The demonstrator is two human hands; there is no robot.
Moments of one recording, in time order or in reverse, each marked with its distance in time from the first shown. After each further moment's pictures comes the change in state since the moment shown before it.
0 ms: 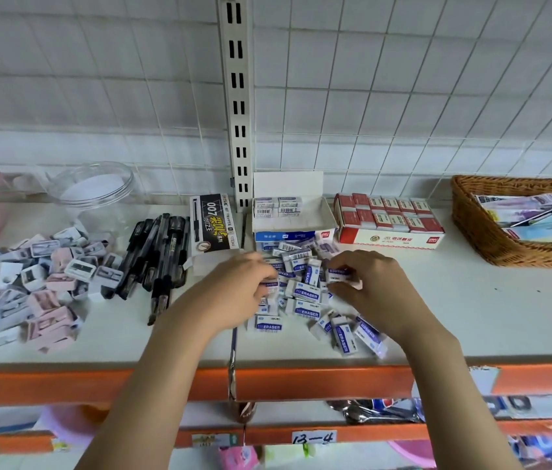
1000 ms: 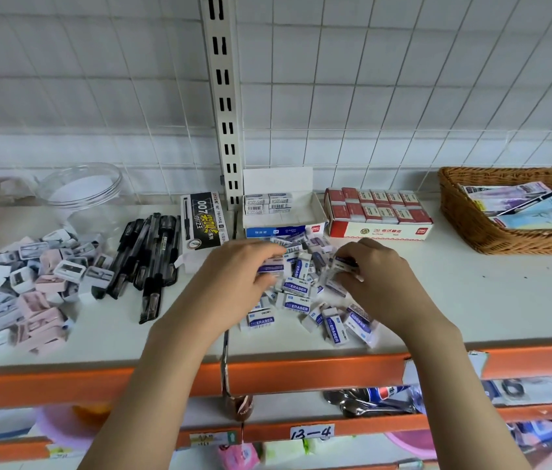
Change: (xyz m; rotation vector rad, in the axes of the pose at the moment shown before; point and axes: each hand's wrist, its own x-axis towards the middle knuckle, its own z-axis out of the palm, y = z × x) left_hand -0.011 0.025 -0.007 -0.039 0.246 0.066; right_hand -0.007 -0.003 -0.010 -0.134 0.028 0.087
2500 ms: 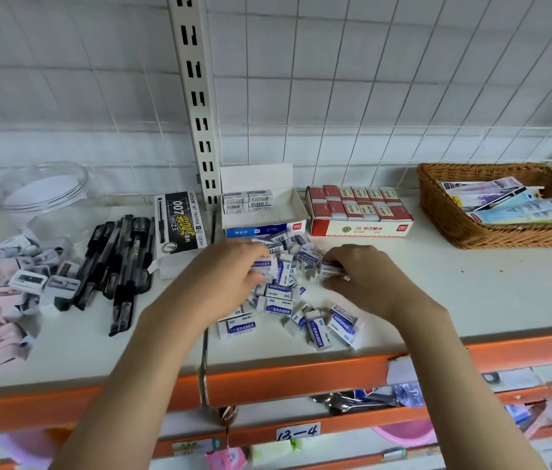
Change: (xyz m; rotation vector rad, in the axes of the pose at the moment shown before) left_hand 0.025 -0.007 0.012 0.112 -0.148 0.041; right_hand 0.014 0.019 -0.002 -0.090 -0.229 -0.021
